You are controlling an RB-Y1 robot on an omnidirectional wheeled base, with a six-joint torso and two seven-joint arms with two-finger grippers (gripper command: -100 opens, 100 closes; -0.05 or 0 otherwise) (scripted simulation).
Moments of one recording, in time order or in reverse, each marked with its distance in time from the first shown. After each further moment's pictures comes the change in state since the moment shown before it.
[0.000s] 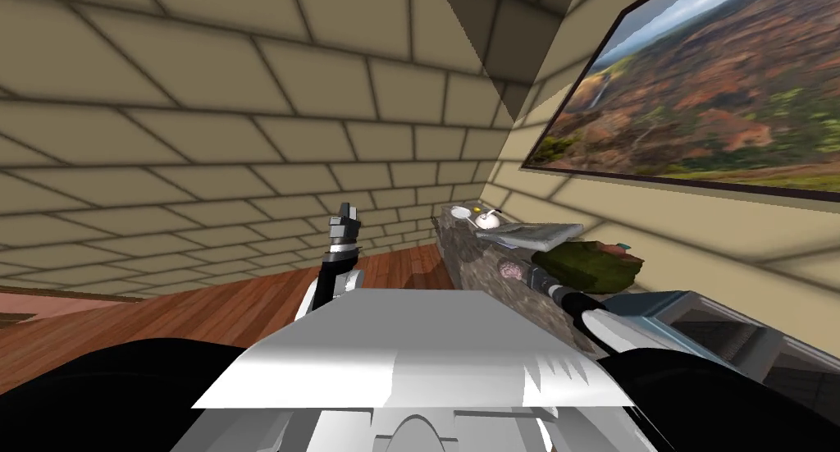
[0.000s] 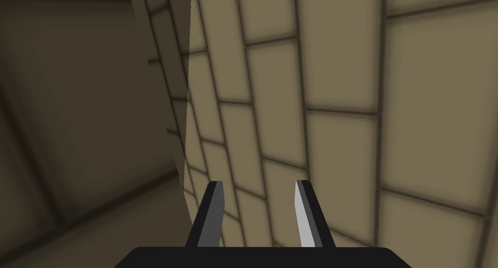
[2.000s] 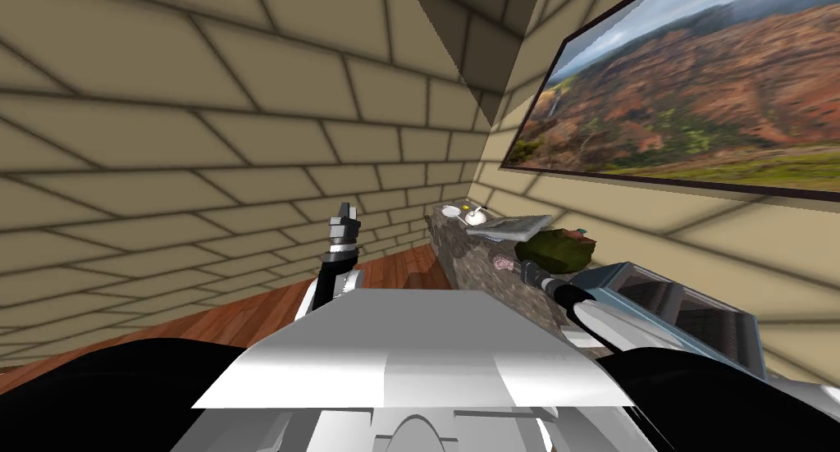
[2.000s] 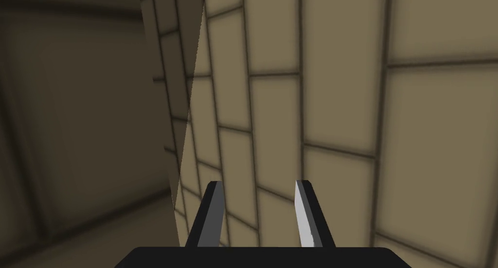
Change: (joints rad) left arm 0.000 0.000 0.000 0.000 0.000 0.000 0.000; right arm -0.054 -0.055 0.047 -0.016 0.053 -0.002 -0.056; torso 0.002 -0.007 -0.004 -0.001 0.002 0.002
